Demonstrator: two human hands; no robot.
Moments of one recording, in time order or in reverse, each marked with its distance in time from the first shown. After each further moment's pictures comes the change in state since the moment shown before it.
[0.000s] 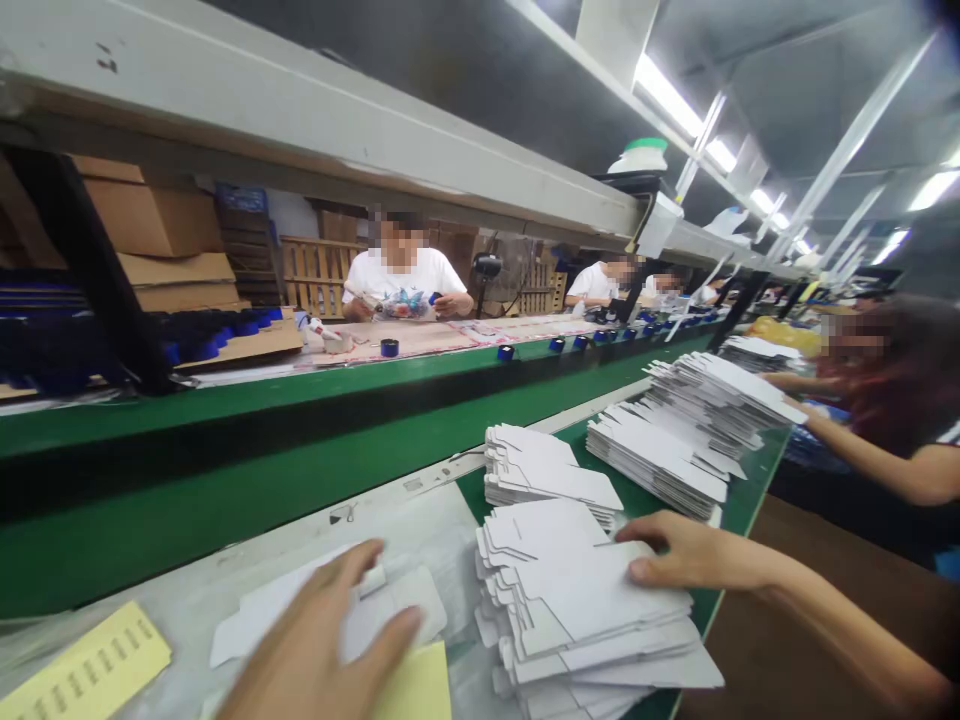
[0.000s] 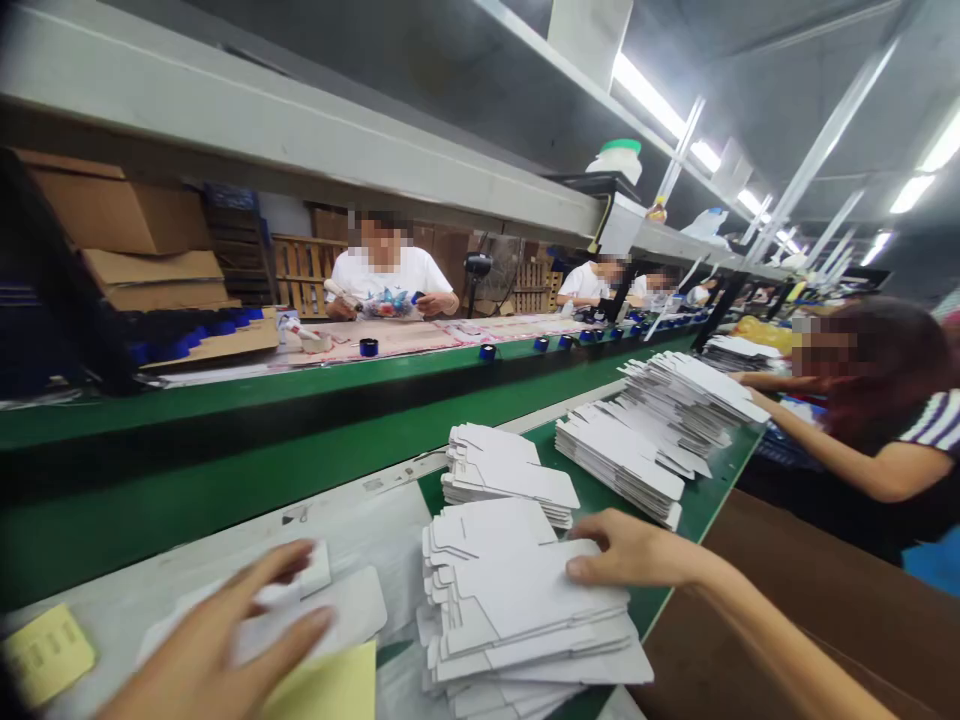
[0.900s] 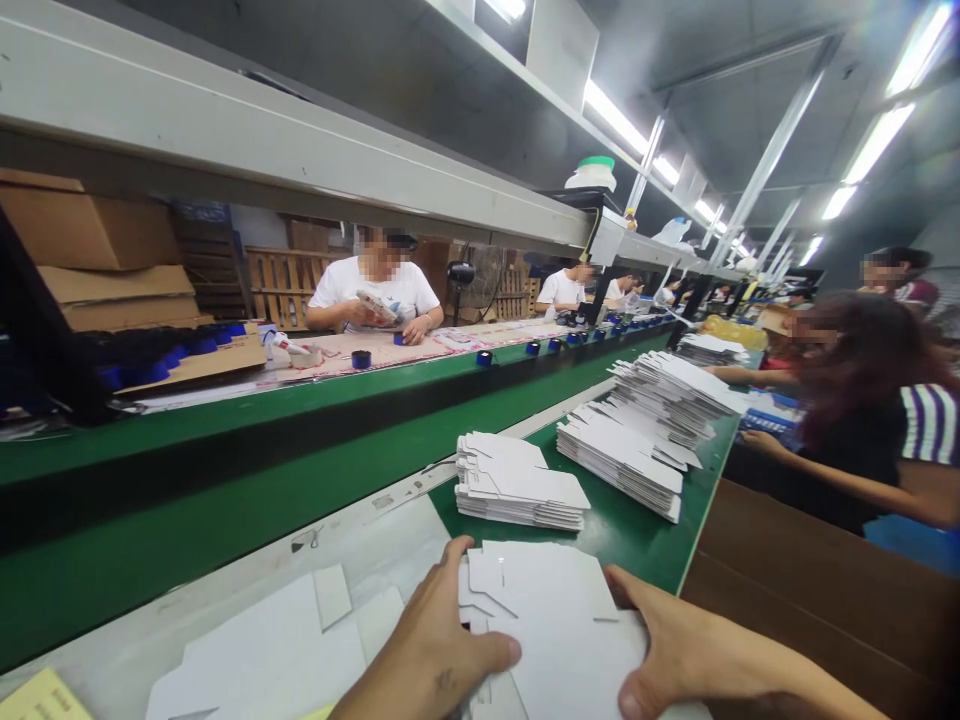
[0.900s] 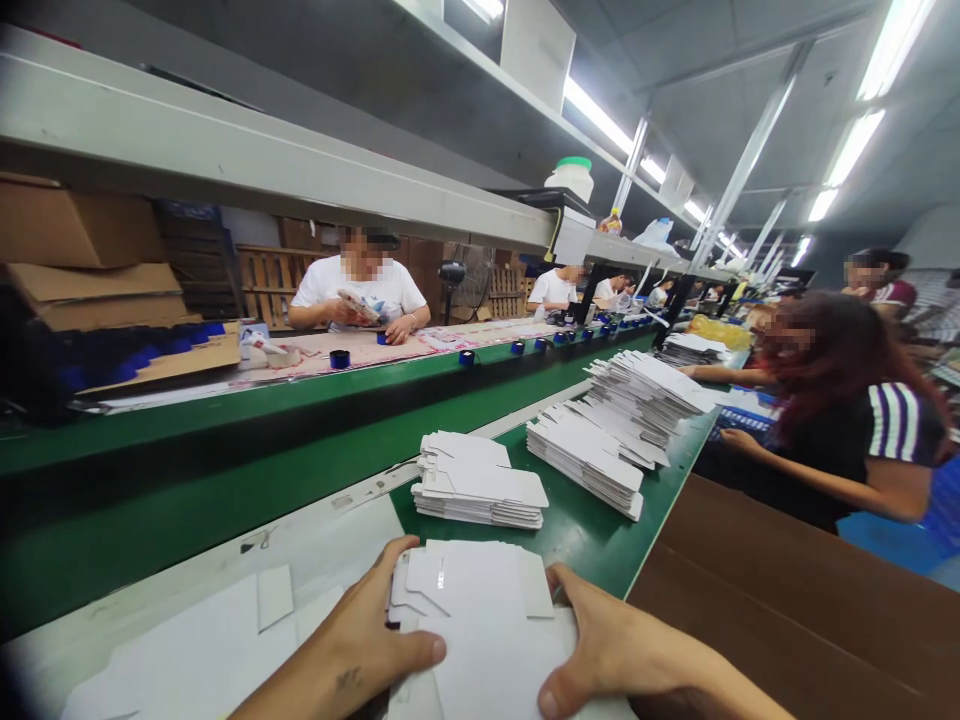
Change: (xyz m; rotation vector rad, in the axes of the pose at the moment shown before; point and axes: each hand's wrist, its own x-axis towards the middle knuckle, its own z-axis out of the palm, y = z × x) left_hand 0.016 0.078 0.081 -0.331 -0.615 -0.075; right_hand -0.044 -0.008 0.052 0.351 -0.140 -0.030
